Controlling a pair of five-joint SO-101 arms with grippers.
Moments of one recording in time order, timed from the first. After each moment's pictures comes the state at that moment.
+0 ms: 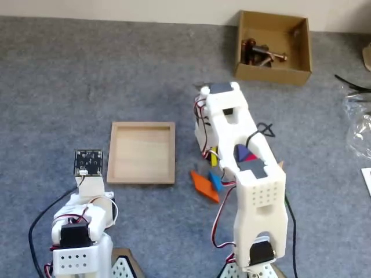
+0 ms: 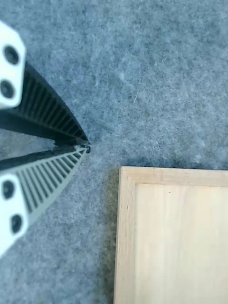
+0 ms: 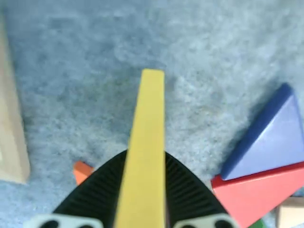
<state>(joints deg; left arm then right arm) -10.8 -103.1 96.0 75.4 2.0 -19.5 33.5 -16.4 89.3 7.1</state>
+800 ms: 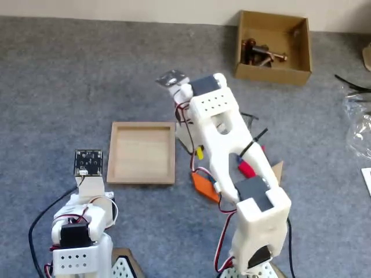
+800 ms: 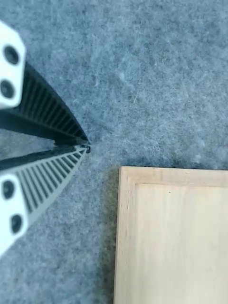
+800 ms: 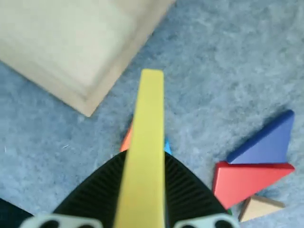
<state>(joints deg) -10.8 -103.1 96.0 75.4 2.0 -29.6 17.6 -16.4 96.4 21.1</state>
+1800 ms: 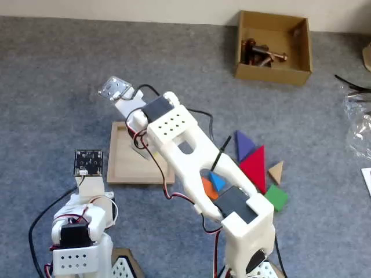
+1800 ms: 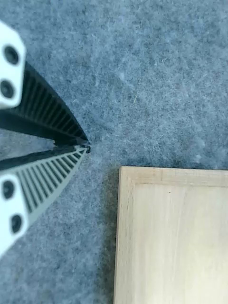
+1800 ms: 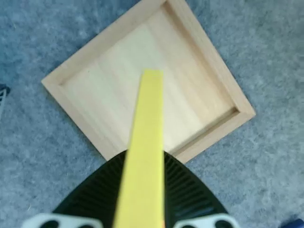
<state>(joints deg) -10.8 -103.1 96.0 75.4 2.0 -44.9 17.6 -14.1 77.8 18.7</state>
